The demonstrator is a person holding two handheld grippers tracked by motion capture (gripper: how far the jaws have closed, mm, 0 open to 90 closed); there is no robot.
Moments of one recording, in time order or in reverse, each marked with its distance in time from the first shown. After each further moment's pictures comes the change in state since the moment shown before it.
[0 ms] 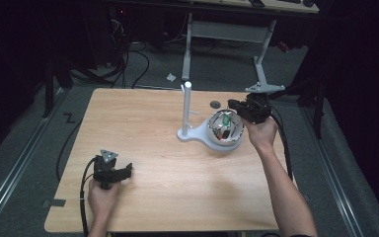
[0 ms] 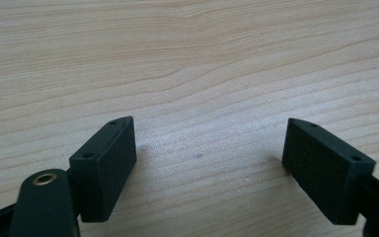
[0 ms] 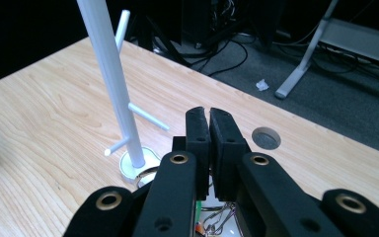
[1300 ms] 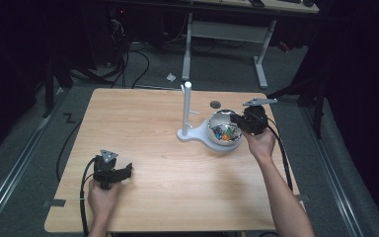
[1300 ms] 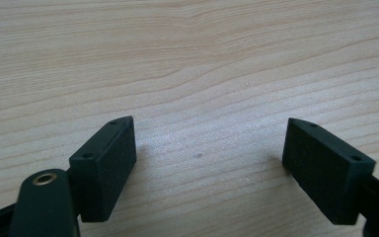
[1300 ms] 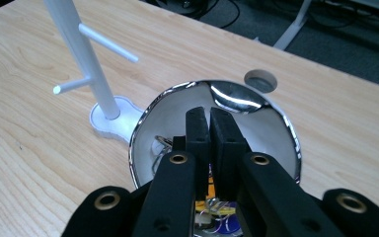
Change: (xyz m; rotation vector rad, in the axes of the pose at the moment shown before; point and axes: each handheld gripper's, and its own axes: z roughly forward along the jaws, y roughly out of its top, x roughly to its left) left arm 0.000 0.000 0.000 0.002 0.002 0.003; right arm -0.014 -0.049 0.027 0.133 -0.041 0.048
